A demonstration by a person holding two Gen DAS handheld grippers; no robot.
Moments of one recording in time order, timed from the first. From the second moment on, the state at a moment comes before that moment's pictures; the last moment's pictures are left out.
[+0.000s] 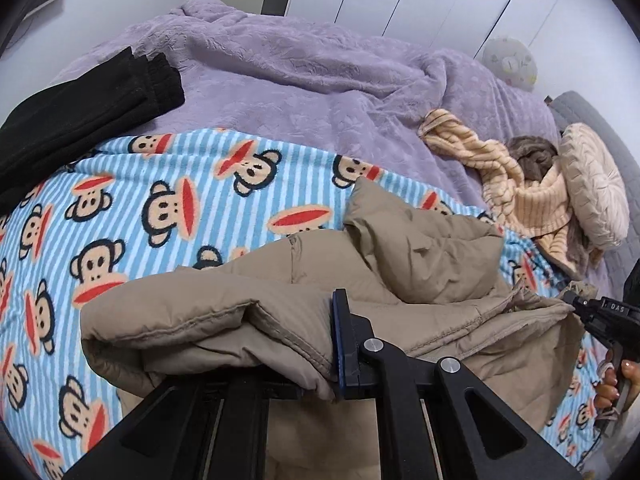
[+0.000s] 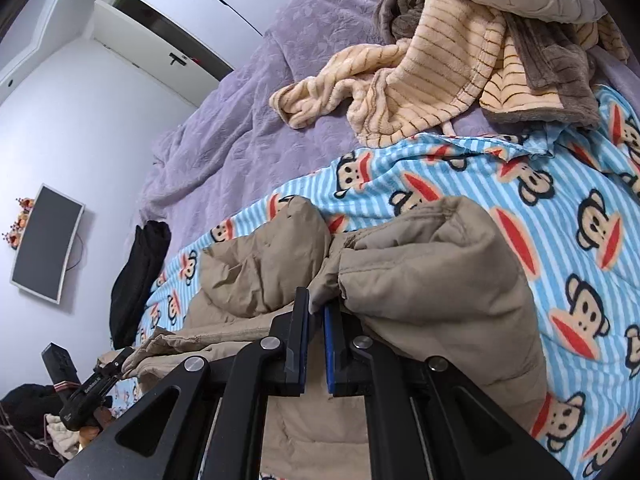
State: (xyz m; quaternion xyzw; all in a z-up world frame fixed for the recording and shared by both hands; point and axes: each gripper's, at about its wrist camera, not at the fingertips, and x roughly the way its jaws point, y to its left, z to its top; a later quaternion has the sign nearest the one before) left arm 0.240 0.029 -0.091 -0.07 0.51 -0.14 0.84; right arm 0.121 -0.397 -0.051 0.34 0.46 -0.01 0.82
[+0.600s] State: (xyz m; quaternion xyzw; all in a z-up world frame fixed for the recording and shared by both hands) left arm 0.264 0.009 -0.149 -0.03 0.52 -0.11 0.85; right arm 0.194 -0.401 -0.164 0.32 0.50 -0.05 0.81
